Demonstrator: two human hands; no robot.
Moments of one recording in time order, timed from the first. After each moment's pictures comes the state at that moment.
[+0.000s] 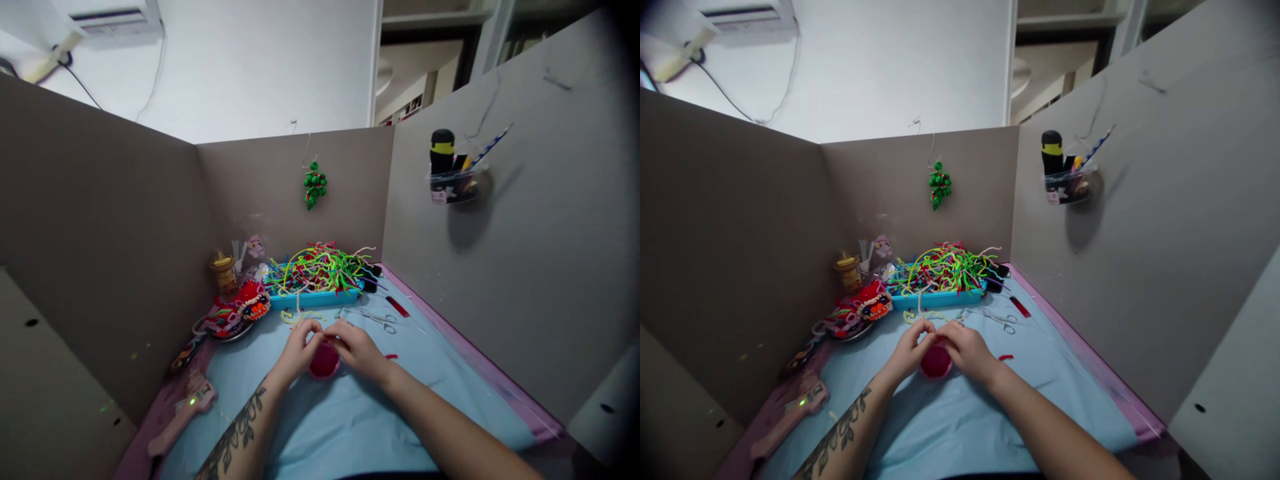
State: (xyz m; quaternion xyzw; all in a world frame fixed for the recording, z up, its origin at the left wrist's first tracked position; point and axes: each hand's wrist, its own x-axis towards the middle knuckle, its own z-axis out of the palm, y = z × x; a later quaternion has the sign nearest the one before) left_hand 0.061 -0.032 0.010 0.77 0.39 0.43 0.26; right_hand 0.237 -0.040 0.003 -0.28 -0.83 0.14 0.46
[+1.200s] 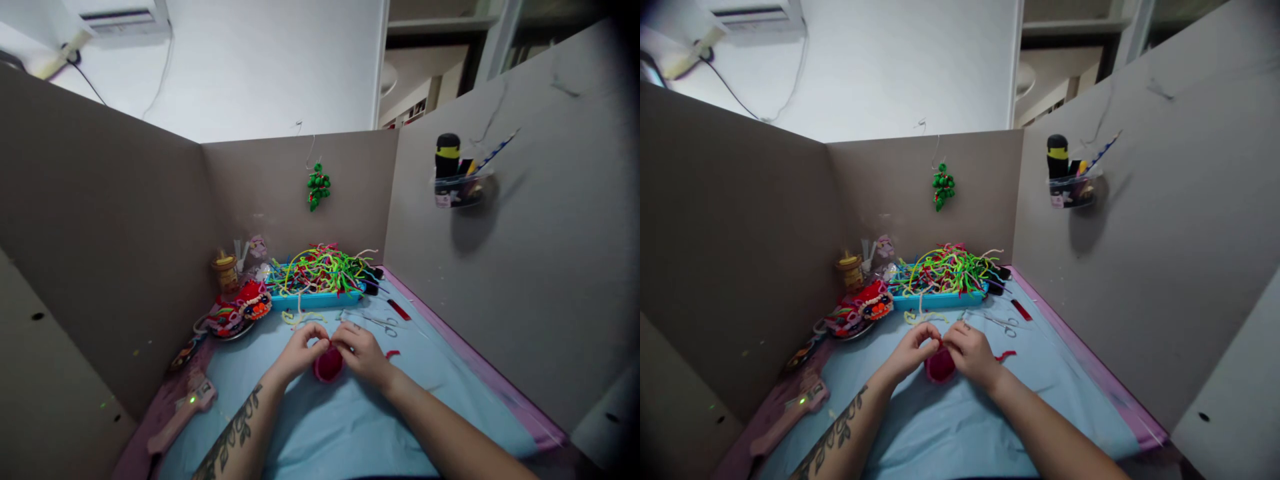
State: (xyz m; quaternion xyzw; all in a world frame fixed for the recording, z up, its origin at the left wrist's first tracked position) left_hand 0.060 -0.039 0.016 0.72 0.34 0.43 0.42; right_hand 0.239 -0.044 0.003 -0.30 -0.82 0.04 0.48
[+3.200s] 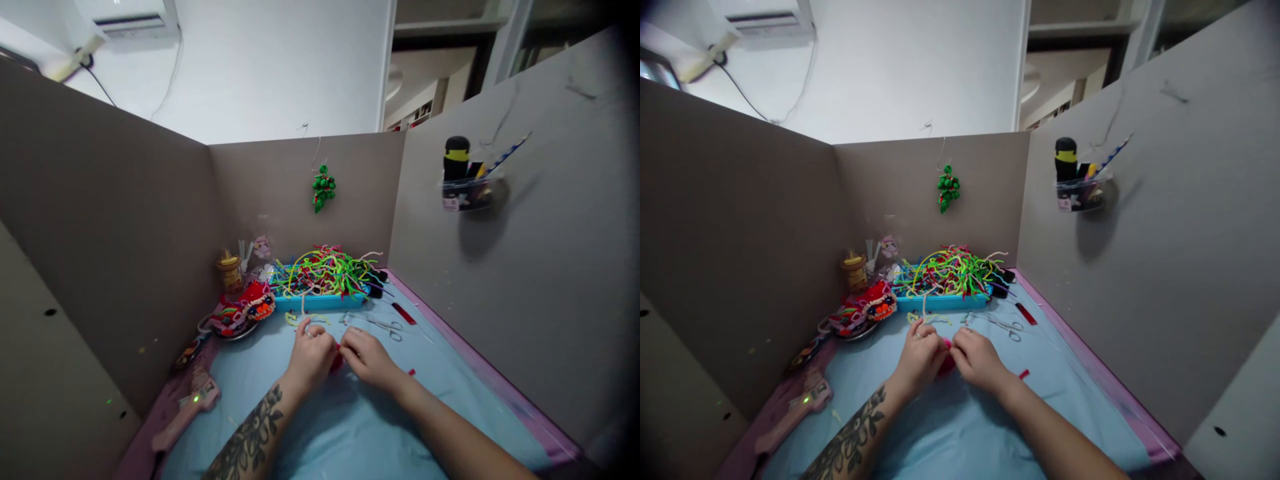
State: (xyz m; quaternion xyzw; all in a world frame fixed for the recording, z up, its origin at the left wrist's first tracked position) left_hand 0.069 -0.052 0.012 0.84 0.37 0.39 -0.02; right_hand 0.242 -0.051 0.011 -0.36 -0.84 0.09 0.39
